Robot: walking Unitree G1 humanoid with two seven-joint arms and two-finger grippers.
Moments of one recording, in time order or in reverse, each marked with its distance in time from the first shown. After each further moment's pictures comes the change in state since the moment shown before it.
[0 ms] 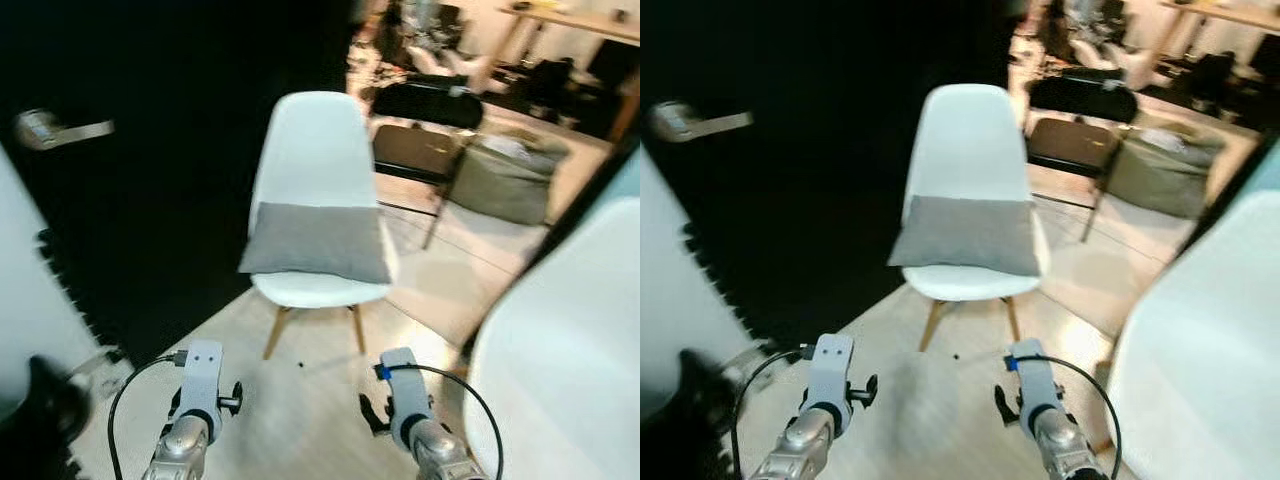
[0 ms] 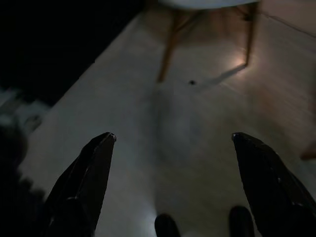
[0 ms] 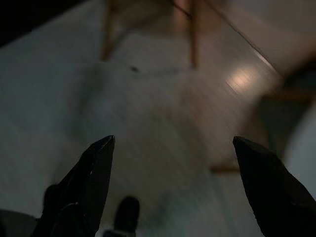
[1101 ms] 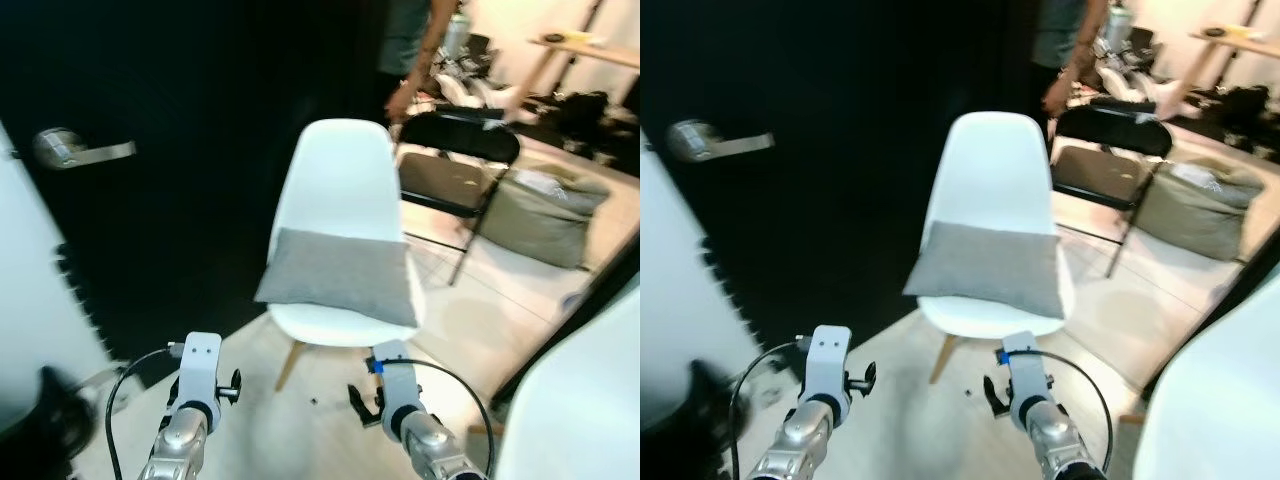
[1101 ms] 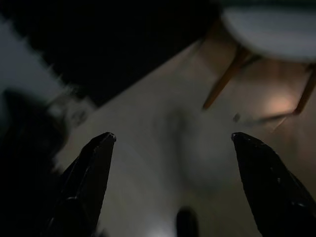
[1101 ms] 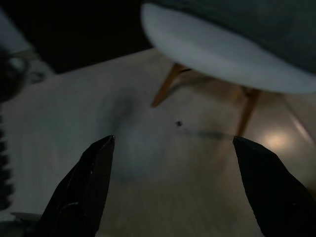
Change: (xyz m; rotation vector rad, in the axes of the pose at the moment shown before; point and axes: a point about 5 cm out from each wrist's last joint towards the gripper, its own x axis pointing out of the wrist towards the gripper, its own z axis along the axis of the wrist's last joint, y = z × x) left arm -0.003 0.006 0.001 -0.011 -0.038 0.032; right arm 0.004 0.017 0.019 -0.041 -0.092 0.095
